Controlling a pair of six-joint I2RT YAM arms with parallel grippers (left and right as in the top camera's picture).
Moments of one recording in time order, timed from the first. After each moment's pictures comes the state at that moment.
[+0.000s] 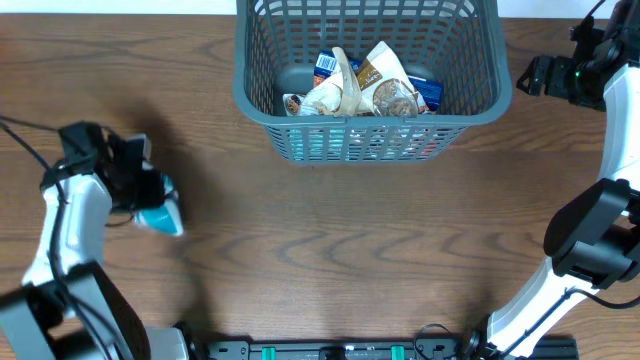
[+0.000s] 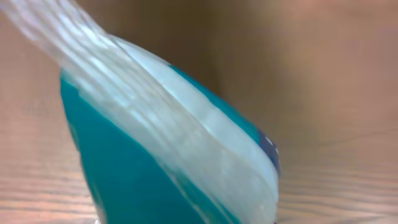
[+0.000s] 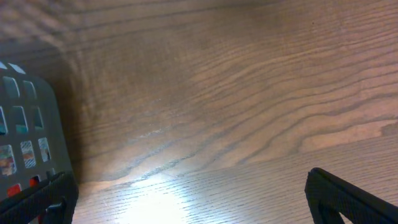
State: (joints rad) left arm 0.34 1.54 1.02 -0.75 0.25 0.21; right arm -0.36 2.05 1.97 -1.05 -0.10 -0.08
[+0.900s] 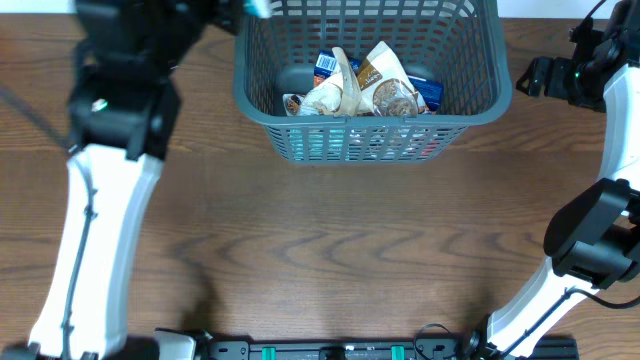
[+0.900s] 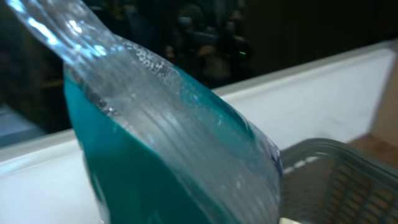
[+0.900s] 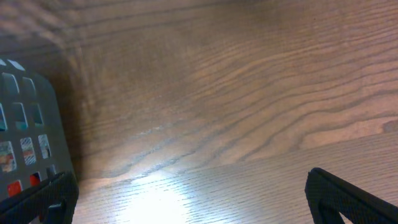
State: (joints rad) left arm -0.21 1.54 1.79 -0.29 0.29 0.09; right arm -0.36 2.05 1.97 -1.06 -0.10 -0.08
